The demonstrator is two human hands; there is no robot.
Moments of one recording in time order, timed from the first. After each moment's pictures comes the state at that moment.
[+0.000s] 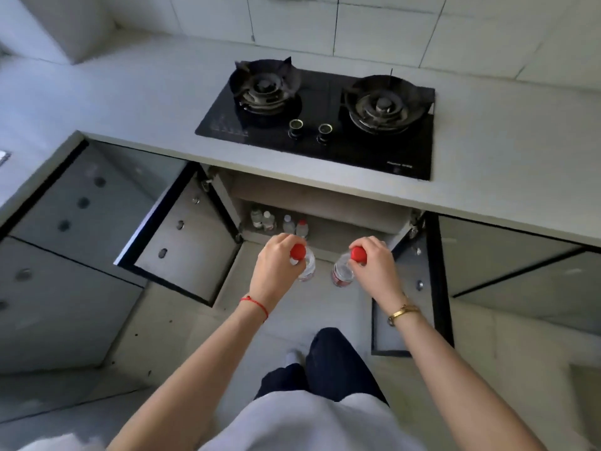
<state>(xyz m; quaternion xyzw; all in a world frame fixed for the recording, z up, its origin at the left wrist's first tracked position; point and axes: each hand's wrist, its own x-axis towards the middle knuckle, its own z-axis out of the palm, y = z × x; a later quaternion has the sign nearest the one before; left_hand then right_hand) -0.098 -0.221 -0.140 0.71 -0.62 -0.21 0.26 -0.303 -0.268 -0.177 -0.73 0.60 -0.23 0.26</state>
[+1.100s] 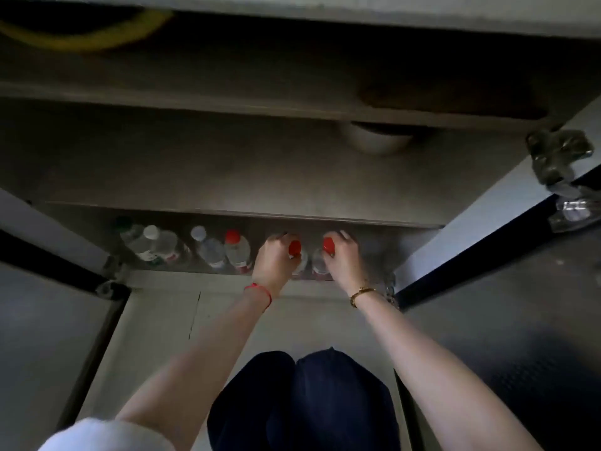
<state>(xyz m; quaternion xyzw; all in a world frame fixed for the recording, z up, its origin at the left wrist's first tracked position) -0.147 -0.561 -0.719 0.65 -0.69 -0.23 0.21 -0.303 -0.559 -0.725 -0.66 0.69 -0.21 0.22</state>
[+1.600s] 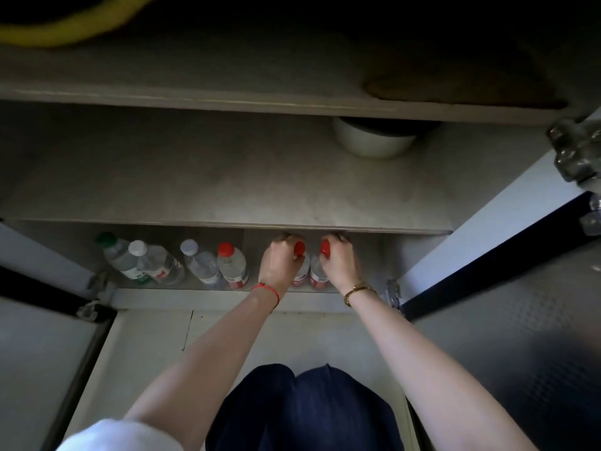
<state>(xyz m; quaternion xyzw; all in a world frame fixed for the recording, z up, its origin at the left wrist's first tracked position) -0.158 -0.597 -0.745 0.63 -0.71 -0.24 0.18 -0.295 -0.594 -0.753 -0.63 0.72 -0.19 0.23</state>
